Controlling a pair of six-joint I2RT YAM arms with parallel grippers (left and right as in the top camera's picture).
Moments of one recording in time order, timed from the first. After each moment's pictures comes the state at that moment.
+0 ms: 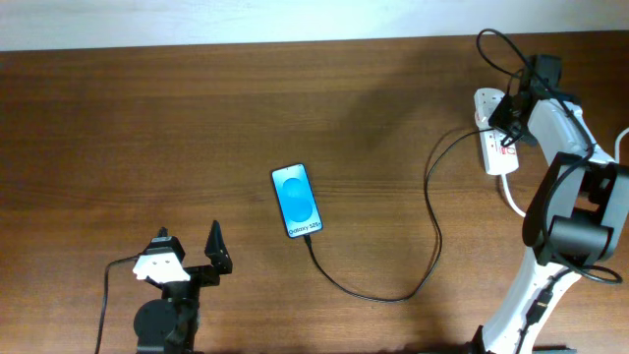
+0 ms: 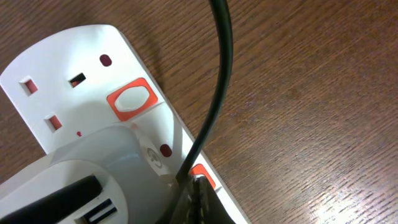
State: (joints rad) left arm -0.07 0.02 0.06 -0.17 -0.07 -0.23; right arm -0.27 2.19 1.65 -0.59 0.13 0.34
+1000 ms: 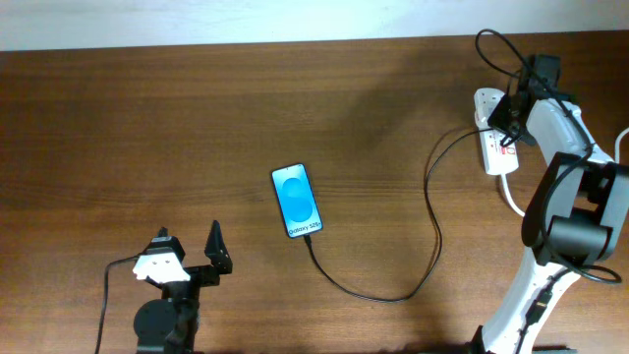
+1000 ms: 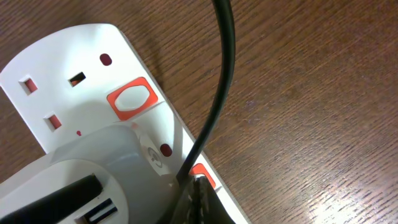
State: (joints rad) left arm -0.07 0.02 0.06 -0.17 -0.07 -0.23; right arm -0.26 2.19 1.65 -0.59 0.13 0.34
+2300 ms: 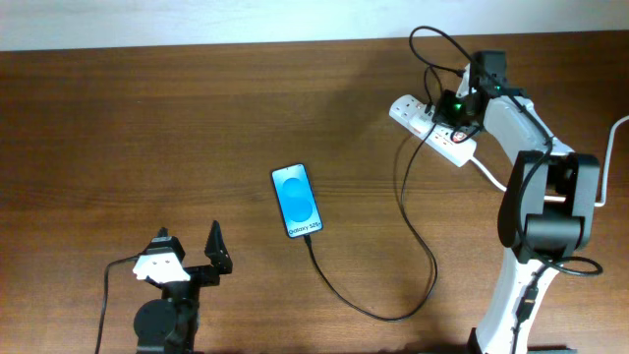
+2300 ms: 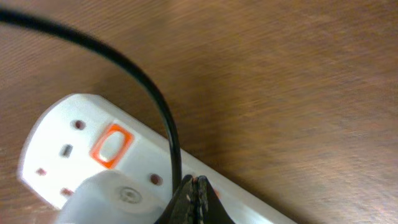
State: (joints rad) left arm -0.07 0.02 0.06 -0.17 -0.07 -0.23; right arm -0.09 2.21 1.64 -0.55 -0.15 0.29
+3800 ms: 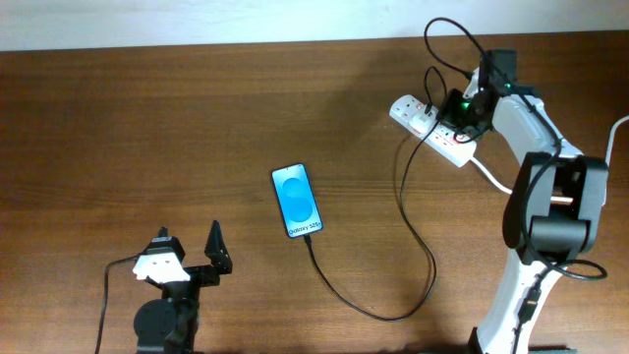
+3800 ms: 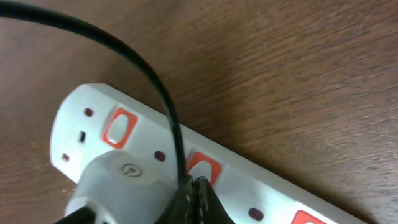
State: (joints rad) left arm -0.07 0.02 0.06 -0.17 -0.07 -0.23; right arm -0.12 2.20 1.65 -0.60 -0.27 0.39
